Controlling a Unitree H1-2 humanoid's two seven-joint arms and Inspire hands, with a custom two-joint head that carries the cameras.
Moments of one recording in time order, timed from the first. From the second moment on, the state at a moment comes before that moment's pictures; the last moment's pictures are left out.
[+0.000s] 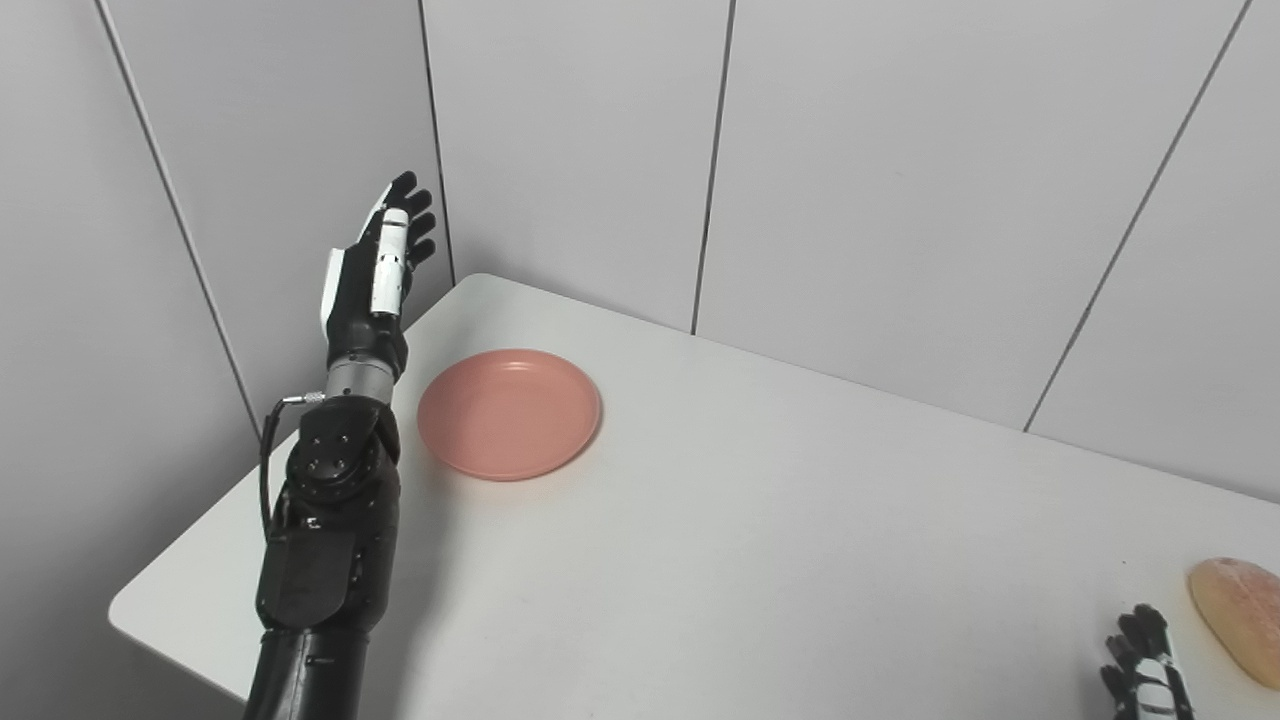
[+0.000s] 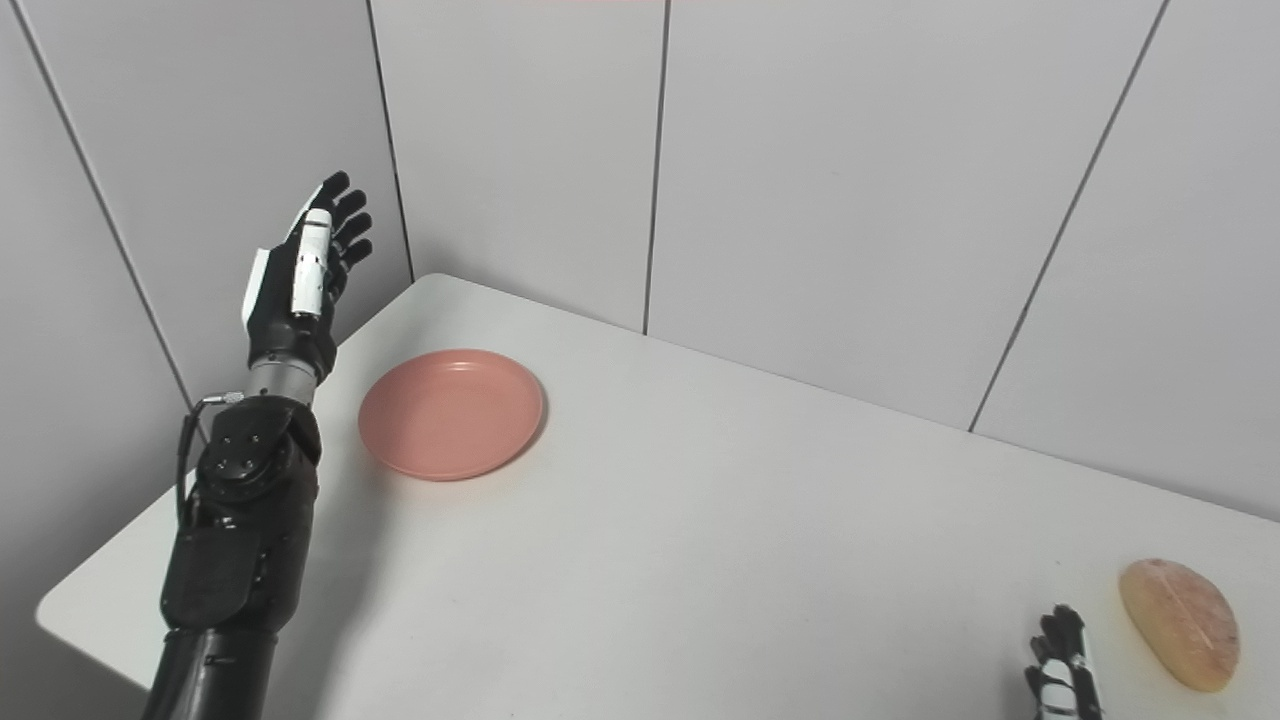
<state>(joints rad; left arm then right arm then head) -0.50 0.35 0.47 0.04 -0.18 0.18 0.12 -0.10 -0.03 -0.01 0.01 0.07 -0.07 0.02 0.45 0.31</state>
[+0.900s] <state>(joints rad) -0.45 0.34 0.53 0.21 -0.26 0.14 0.14 -0.10 -0.04 -0.02 0.01 0.07 -0.07 0.03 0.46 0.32</state>
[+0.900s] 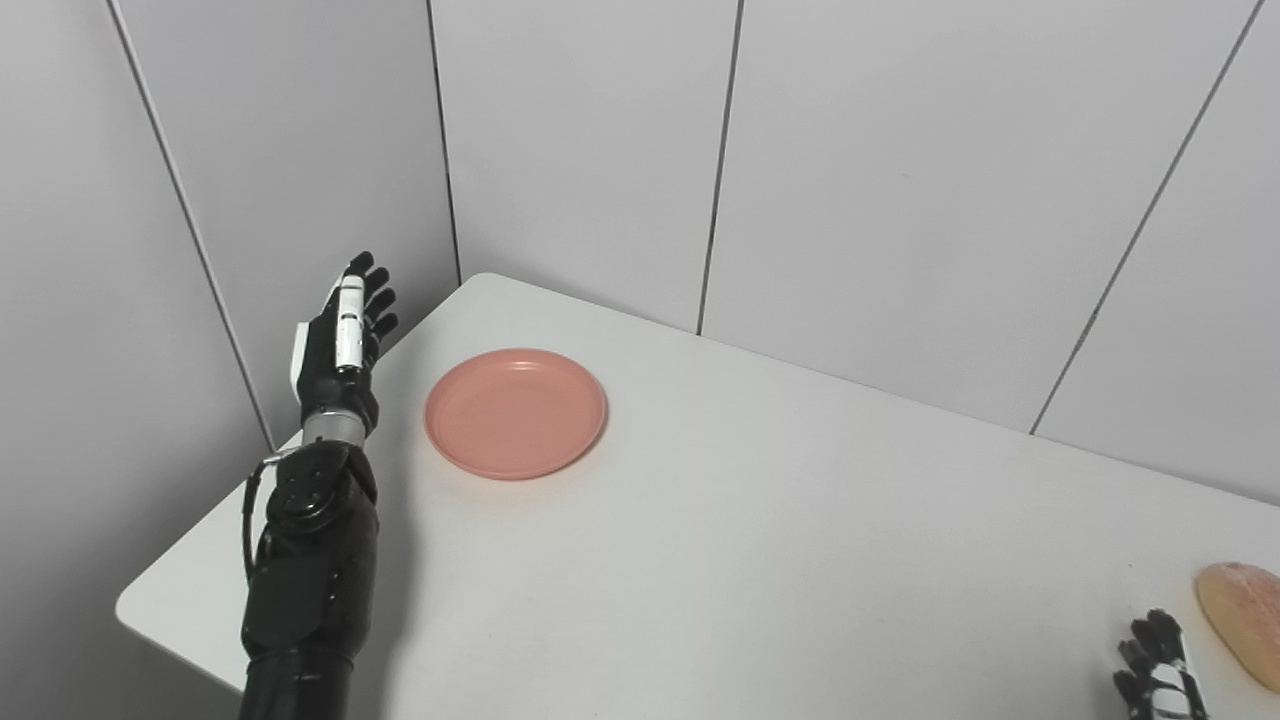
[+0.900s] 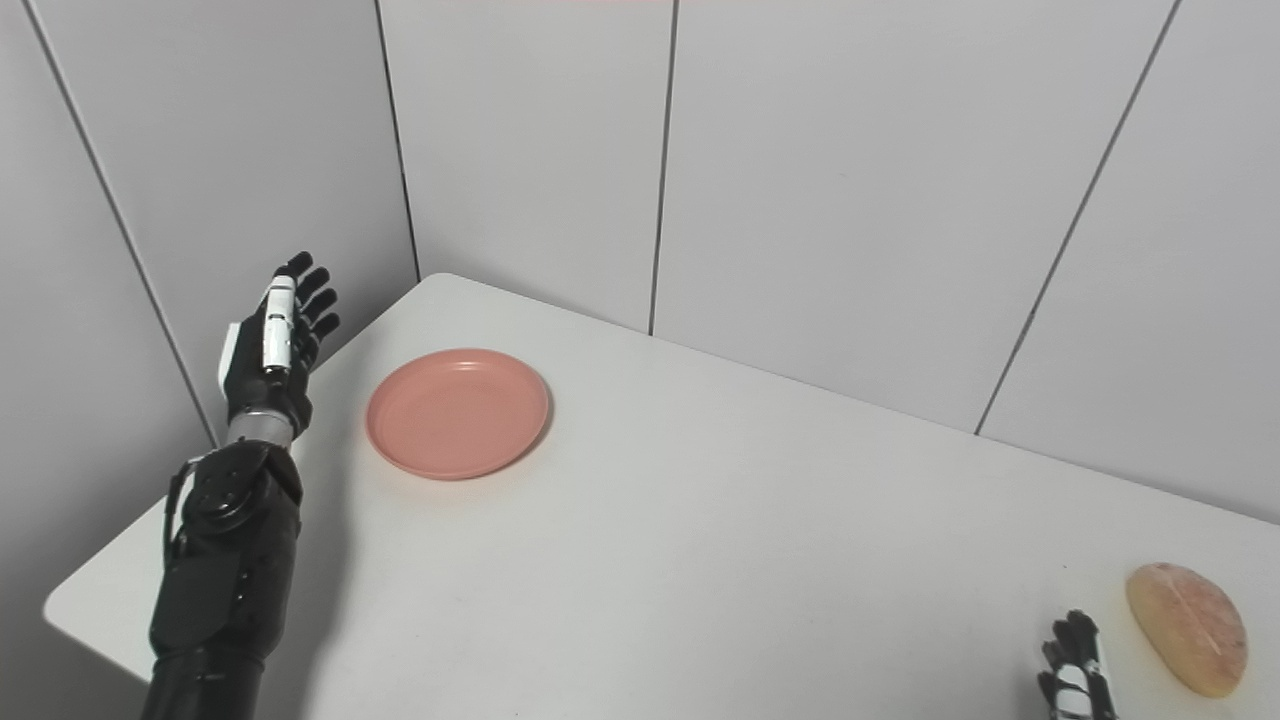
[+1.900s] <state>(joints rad) -0.45 0.35 0.49 0.47 -0.25 -0.01 0.16 -0.10 -0.04 -0.02 0.01 0.07 -0.07 0.03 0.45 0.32</state>
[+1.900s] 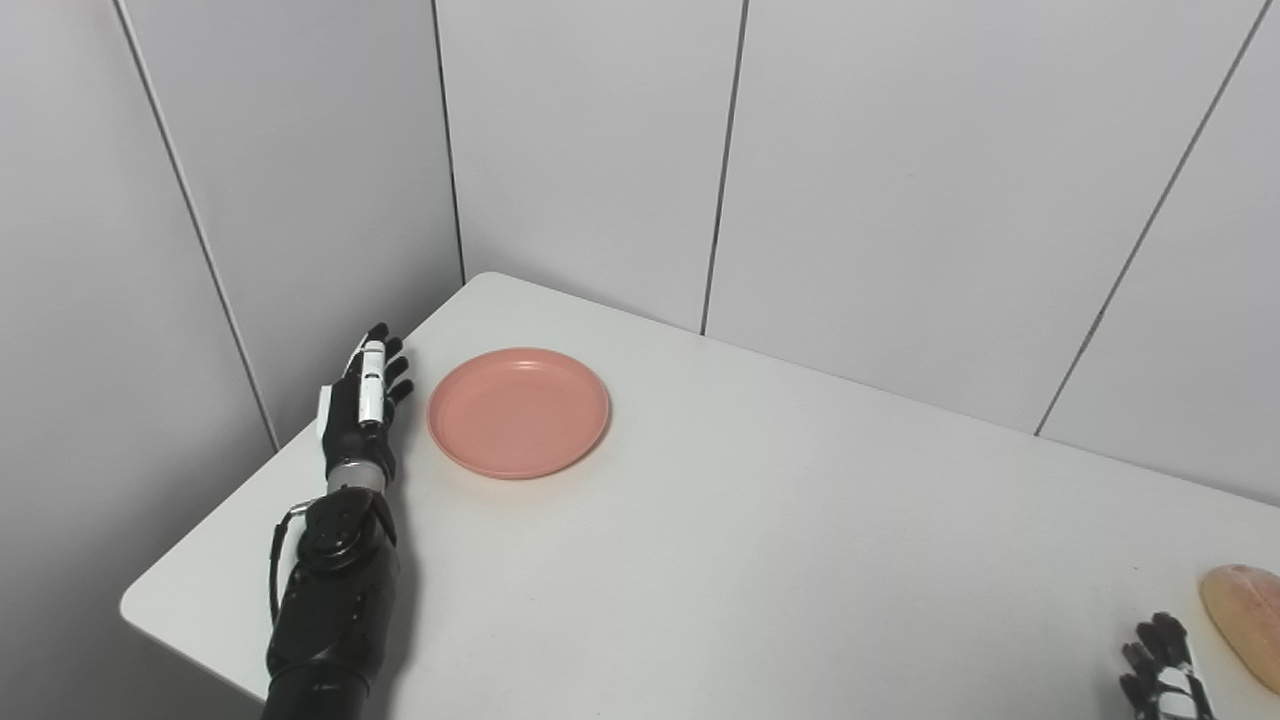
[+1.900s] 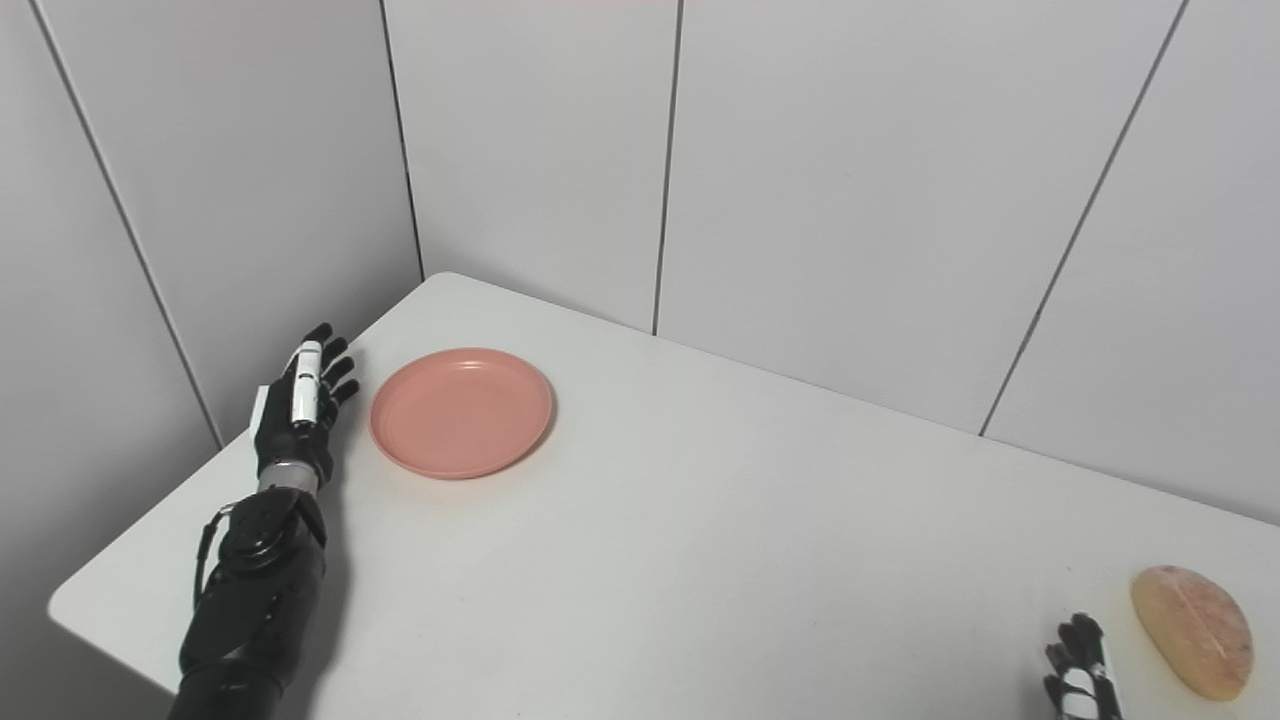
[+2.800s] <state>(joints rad) -0.52 0.36 0.39 0.63 -0.27 -0.11 0.13 -0.09 -0.04 -0.02 0.00 0.05 -0.06 0.02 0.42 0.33</state>
